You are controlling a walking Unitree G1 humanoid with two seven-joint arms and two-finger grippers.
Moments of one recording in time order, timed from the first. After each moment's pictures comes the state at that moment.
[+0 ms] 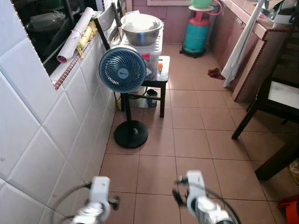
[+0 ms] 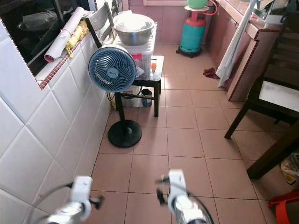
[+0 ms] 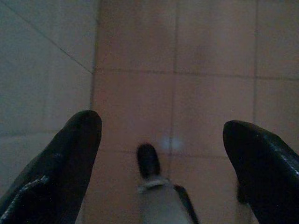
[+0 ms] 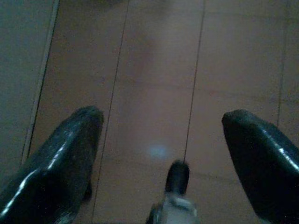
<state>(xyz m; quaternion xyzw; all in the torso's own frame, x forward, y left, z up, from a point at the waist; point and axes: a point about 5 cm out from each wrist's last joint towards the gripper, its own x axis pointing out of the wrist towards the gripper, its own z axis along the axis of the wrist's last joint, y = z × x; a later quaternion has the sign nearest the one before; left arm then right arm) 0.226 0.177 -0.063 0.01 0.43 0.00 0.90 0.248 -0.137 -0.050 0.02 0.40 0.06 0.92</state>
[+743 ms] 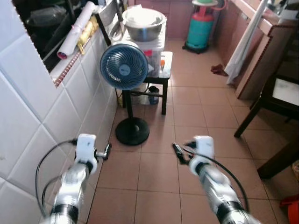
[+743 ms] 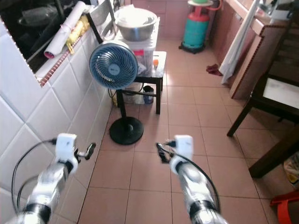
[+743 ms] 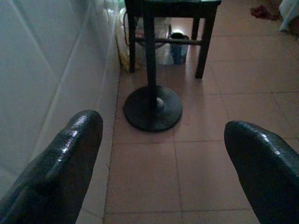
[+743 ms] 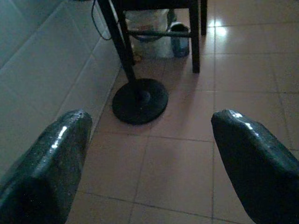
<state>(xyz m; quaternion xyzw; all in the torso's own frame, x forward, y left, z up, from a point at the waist) 0.293 0.199 0.026 0.01 0.15 -0.05 0.99 0.303 -0.148 0.024 0.08 0.15 0.12 0.98</state>
